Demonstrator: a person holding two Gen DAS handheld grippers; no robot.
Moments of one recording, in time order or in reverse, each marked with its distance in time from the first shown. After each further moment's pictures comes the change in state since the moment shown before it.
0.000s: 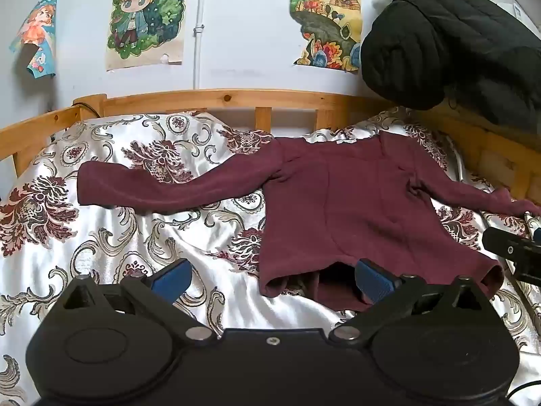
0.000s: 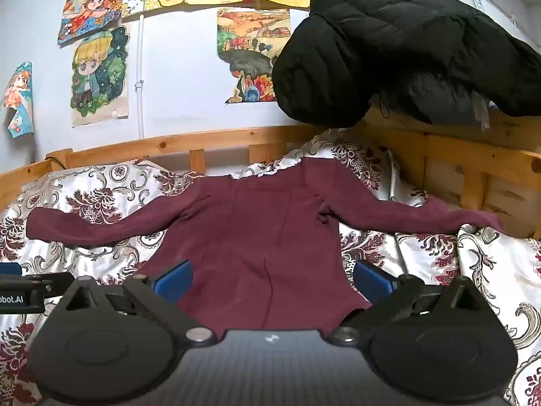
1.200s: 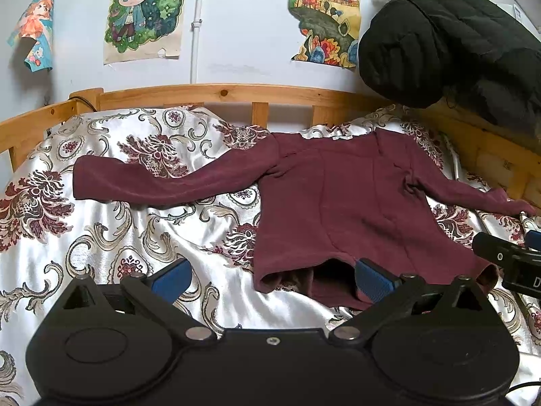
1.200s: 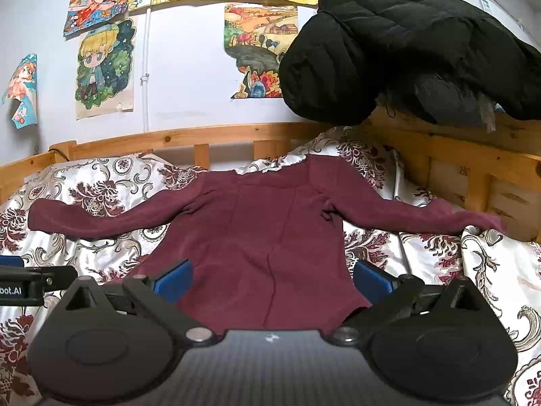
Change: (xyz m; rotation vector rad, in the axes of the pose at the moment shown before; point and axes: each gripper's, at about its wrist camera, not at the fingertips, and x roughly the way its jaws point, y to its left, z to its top) left arm 0.000 -0.002 0.001 -0.009 0.021 -0.018; right arm 0.001 0.002 -0.001 -0.027 0.008 0.013
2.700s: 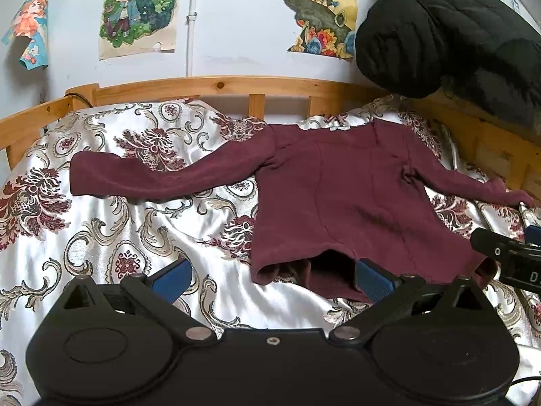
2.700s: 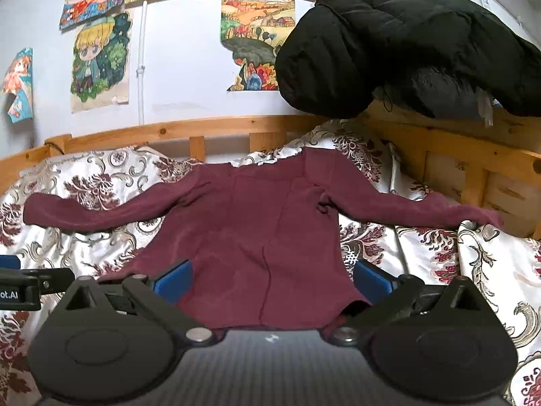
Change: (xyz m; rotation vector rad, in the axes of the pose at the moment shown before) left arm 0.003 0.001 -0.005 0.020 0.031 -0.010; right arm 0.003 0.004 -0.002 -0.007 0.030 -0.025
